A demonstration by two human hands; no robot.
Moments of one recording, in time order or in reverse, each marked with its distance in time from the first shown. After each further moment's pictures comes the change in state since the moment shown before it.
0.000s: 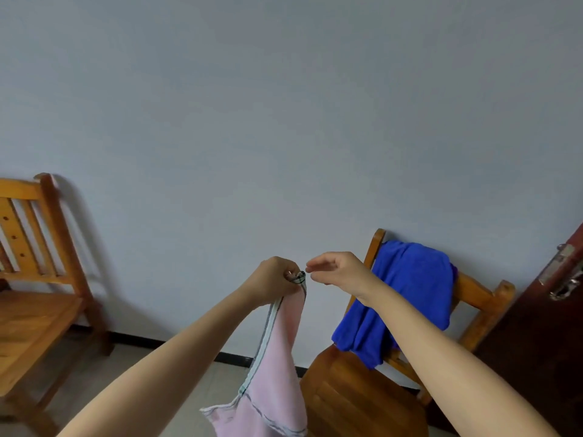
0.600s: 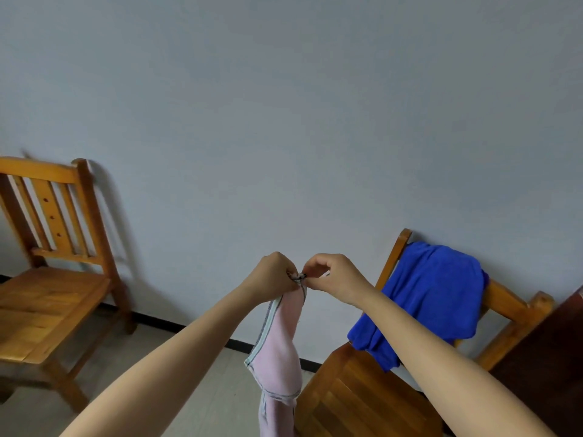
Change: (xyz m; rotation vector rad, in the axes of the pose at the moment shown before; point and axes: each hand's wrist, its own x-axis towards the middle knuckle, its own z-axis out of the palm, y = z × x) left_hand -0.012 -0.025 -0.020 0.117 0.081 -0.094; right_hand 0.015 -0.012 0.049 -0.242 -0.056 -0.159
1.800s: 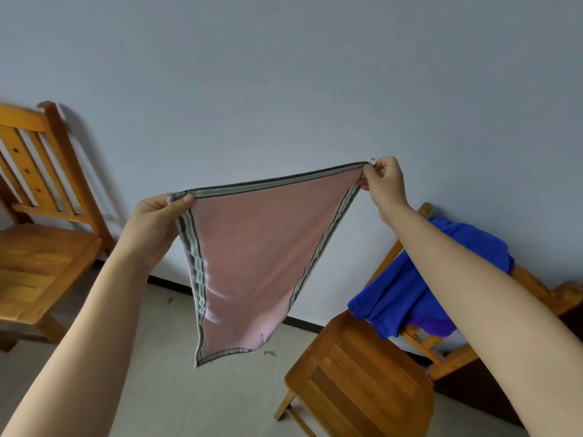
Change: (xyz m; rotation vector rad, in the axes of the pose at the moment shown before) left_hand -0.002 -0.120 -0.095 -1.136 0.333 0.077; right_hand 0.119 0.030 -0.065 0.273 0.628 0.153
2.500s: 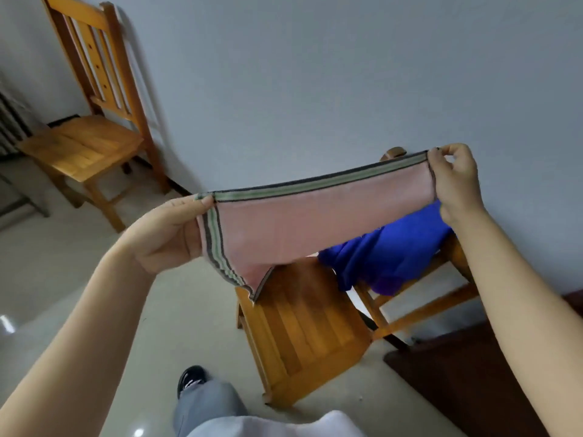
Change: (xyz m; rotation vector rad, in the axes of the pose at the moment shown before) left_hand -0.190 -0.082 0.266 -0.151 -0.009 -0.357; right_hand 0.004 0.110 -0.257 0.053 -0.262 -0.078
